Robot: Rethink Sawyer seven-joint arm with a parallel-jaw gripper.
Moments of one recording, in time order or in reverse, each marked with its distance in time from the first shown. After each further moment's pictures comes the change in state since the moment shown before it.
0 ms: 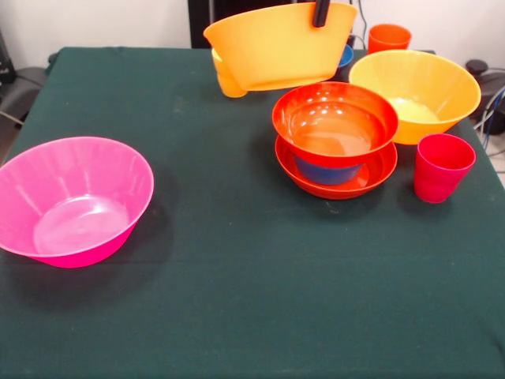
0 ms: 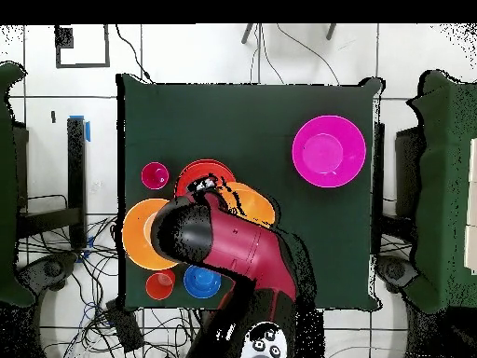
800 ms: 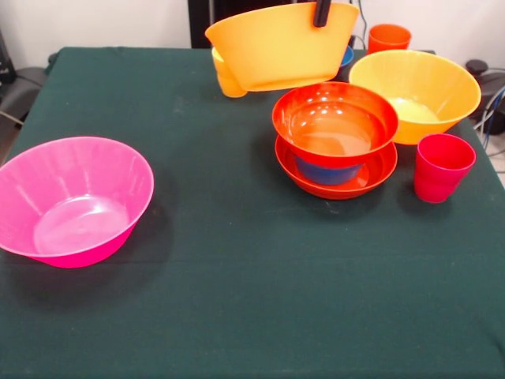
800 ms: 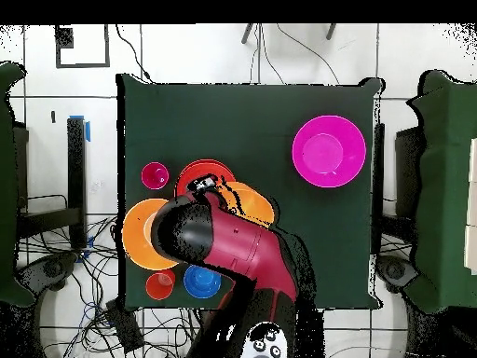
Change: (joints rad) arm 0.000 0.000 0.000 0.001 0.013 0.000 0.000
